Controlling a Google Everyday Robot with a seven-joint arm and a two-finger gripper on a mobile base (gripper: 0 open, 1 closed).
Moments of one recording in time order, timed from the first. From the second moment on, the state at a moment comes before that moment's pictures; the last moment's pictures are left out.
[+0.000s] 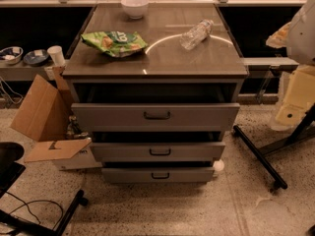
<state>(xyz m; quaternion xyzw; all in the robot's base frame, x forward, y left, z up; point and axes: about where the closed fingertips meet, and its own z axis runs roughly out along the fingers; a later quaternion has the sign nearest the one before) 0.438 -0.217 0.976 -0.60 0.78 -0.03 0.16</state>
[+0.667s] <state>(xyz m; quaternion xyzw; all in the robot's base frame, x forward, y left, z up) 0.441 -0.214 0.949 -0.59 0.78 -0.03 0.19</state>
